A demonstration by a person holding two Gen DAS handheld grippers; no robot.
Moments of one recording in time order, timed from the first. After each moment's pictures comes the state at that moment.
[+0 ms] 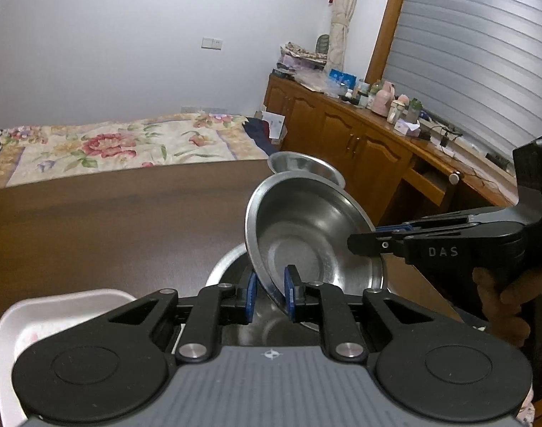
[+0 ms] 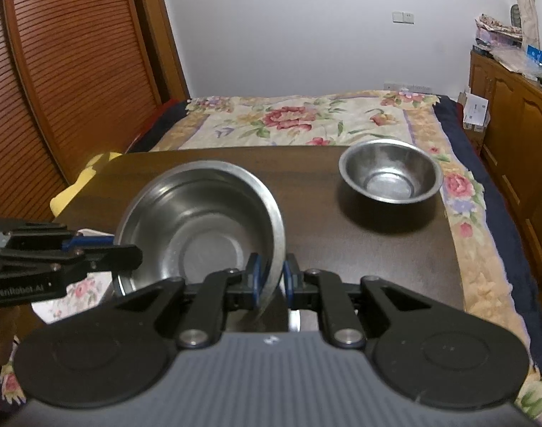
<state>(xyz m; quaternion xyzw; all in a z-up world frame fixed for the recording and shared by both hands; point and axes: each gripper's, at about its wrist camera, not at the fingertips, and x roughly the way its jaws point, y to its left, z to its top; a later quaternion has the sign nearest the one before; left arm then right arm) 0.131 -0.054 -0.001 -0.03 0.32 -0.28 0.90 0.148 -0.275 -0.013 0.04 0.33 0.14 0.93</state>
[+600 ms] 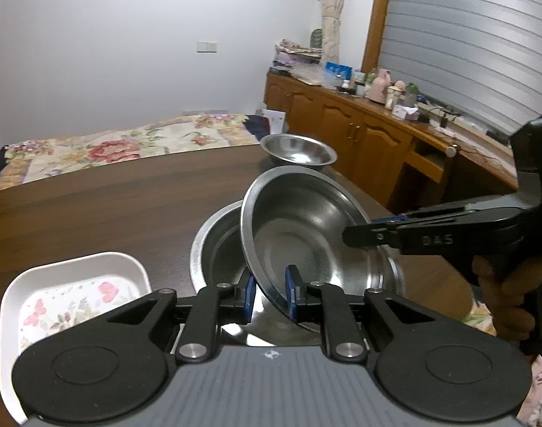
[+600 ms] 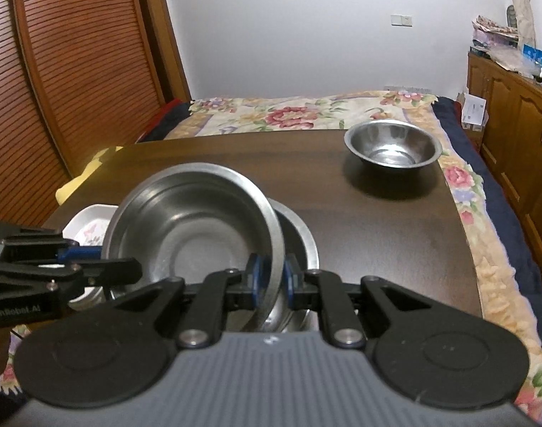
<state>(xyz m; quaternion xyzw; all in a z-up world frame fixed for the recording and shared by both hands) 0.096 -0.061 -0.018 0.02 0.31 -0.27 0.91 0.121 -0.273 -0.032 0.05 0.32 0.14 0.93</state>
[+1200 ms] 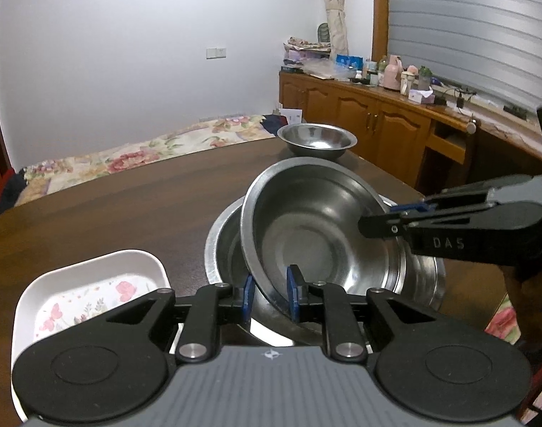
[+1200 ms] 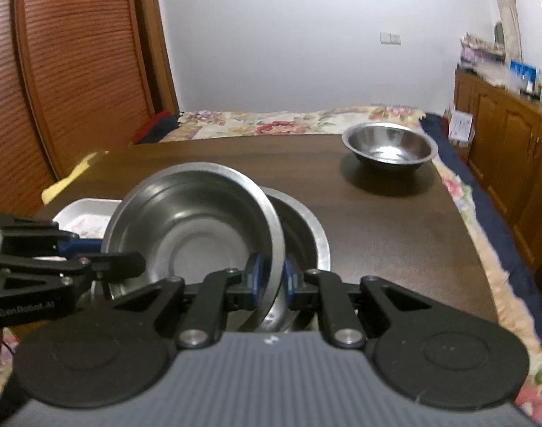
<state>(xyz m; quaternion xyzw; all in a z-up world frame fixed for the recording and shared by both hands) 0.093 -0.069 -0.040 0.08 0.29 -0.24 0.92 0.113 -0.255 -0.050 0.02 0.28 0.11 0.95</state>
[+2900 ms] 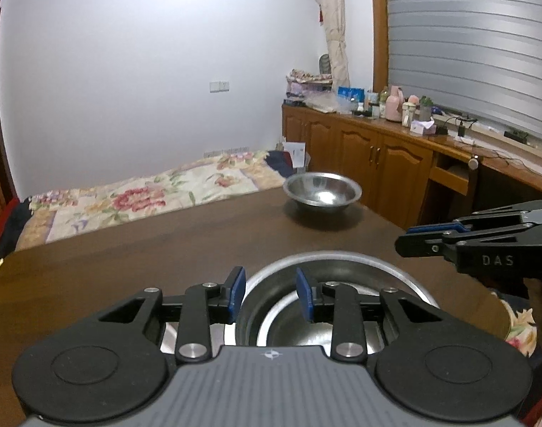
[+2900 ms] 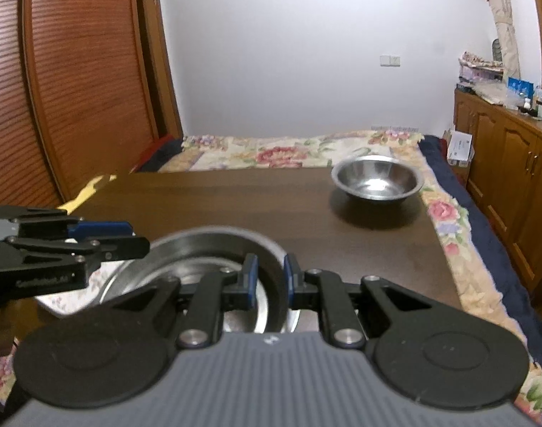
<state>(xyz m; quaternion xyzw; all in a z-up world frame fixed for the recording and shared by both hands) 0.108 -0.073 0.002 0.07 0.23 -0.24 0.94 0.099 -0.284 -0.020 0.03 0.24 0.12 0.96</state>
